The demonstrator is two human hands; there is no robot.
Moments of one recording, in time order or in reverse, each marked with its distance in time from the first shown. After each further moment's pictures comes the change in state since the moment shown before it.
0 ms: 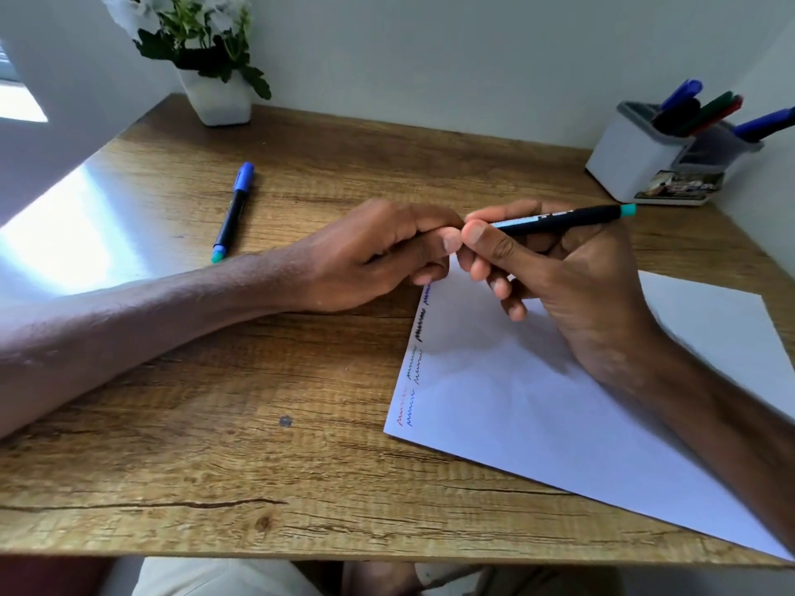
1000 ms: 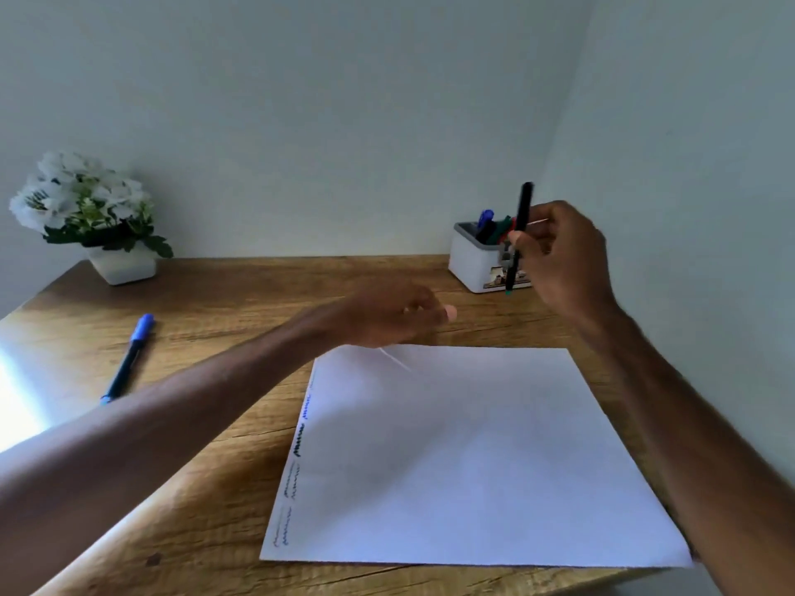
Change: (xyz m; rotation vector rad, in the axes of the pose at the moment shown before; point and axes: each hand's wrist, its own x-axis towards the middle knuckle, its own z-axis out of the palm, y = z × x) left_hand 0.144 0.019 0.039 0.297 -0.115 -0.162; right_hand 0.060 -0.020 -0.164 -0.708 0.598 -0.174
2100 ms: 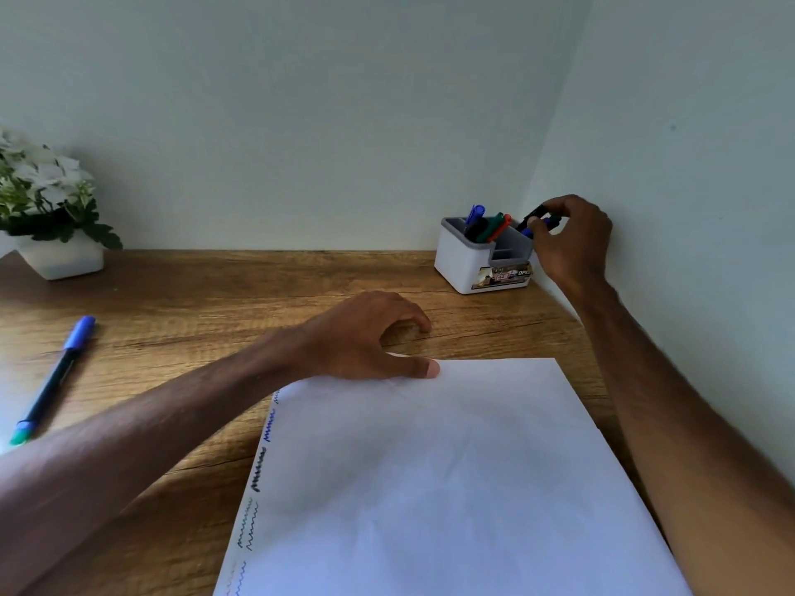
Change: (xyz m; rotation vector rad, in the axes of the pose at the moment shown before) left_hand 0.009 -0.026 0.027 0.049 -0.006 0.121; right_hand 0.075 0.089 0.024 -0.228 0.172 0.037
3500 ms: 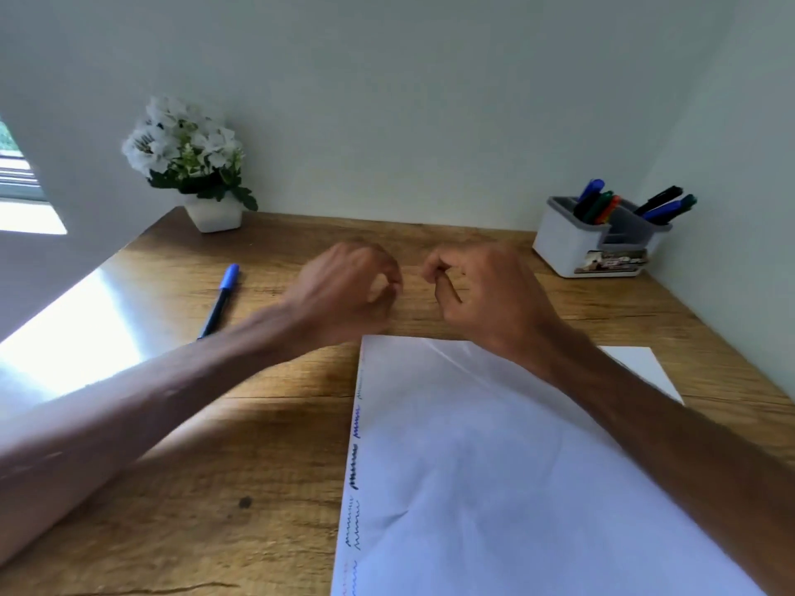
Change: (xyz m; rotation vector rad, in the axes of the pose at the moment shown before) left_hand -0.107 -0.026 -0.048 0.240 0.290 -0.294; right_hand -0.157 -0.168 0.018 0.205 -0.486 -0.688
